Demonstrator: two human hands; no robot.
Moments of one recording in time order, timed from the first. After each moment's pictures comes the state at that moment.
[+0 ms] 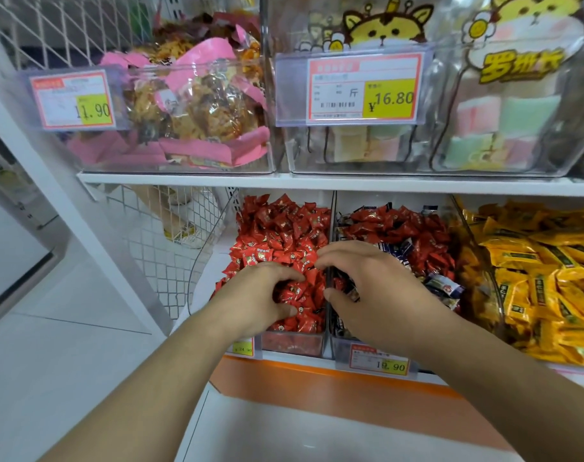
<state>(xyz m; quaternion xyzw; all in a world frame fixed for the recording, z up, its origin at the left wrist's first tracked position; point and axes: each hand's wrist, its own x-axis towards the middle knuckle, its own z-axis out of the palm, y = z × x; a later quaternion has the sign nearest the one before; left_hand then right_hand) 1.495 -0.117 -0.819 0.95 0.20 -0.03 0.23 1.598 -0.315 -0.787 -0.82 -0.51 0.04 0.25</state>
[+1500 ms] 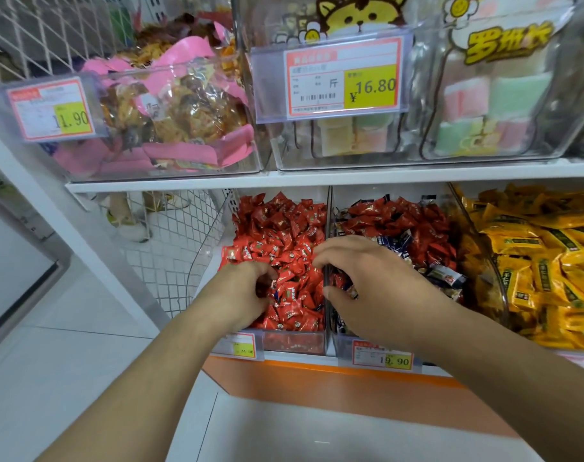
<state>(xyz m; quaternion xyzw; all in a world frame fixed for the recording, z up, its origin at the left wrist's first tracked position) 1.495 -0.091 -0.832 0.95 0.25 -0.02 0.19 1.599 -0.315 -0.786 -0.82 -0.51 0.05 0.24</state>
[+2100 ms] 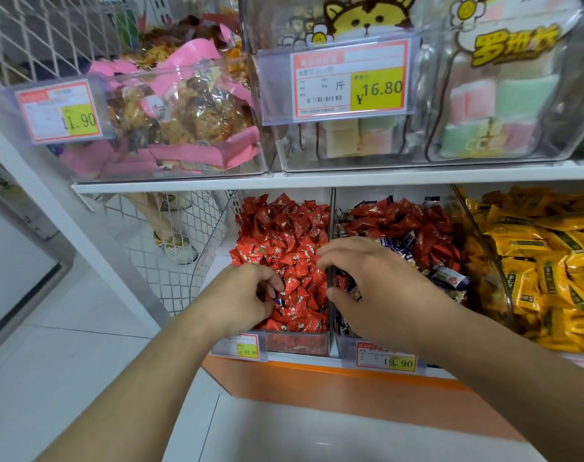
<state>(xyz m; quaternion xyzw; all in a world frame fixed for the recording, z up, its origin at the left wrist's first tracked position) 1.486 -0.093 -0.822 0.94 0.22 -0.02 0.24 1.599 -0.315 -0.786 -0.82 -0.51 0.04 0.24</state>
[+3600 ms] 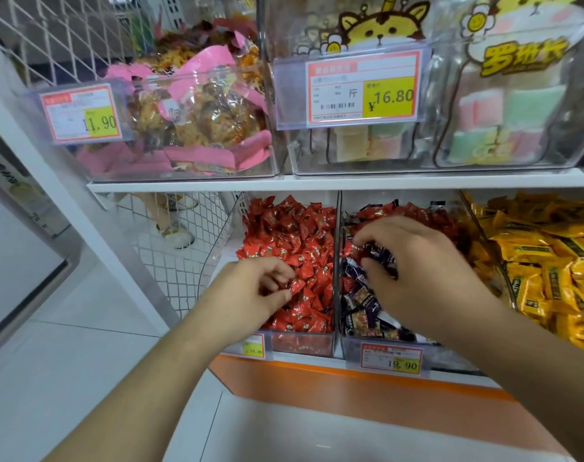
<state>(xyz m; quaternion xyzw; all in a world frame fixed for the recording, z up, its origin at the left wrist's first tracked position) 1.471 -0.112 -0.803 0.92 0.20 0.09 0.32 1.607 -0.332 -0.768 -0.85 -0.45 -0.05 0.28</state>
